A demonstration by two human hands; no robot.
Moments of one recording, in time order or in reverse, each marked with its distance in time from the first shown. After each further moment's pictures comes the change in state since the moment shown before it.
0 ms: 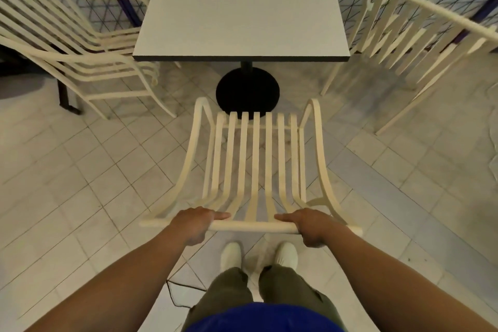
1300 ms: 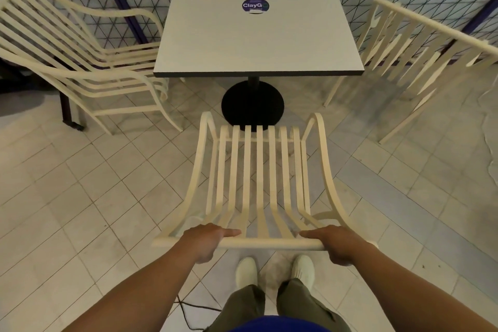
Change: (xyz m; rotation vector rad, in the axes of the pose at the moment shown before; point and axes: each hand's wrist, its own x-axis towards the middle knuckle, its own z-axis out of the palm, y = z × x) left_hand -0.014 -0.077 0.003 -0.024 -0.053 0.086; right_hand 0.009 -0.047 0.015 0.019 0.050 0.142
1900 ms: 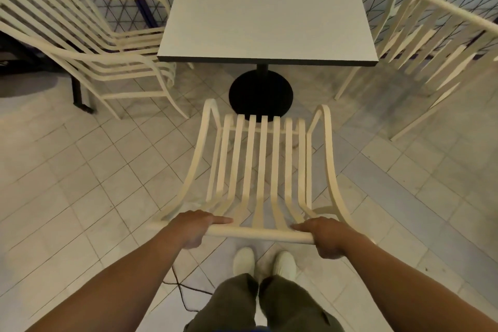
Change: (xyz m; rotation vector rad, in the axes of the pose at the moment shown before) left_hand -0.002 -0.001 -0.004 -0.005 0.014 -0.044; right_hand 0.015 0.001 -0.007 -0.024 -0.036 -0.123
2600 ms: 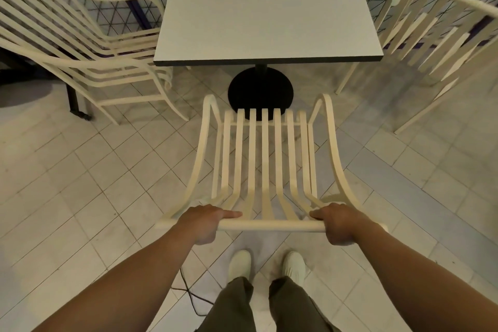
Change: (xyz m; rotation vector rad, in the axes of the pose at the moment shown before) left_hand 0.021 -0.011 -0.030 0.029 0.040 0.020; right_hand 0.024 0.011 -0.034 -0.065 0.030 0.050
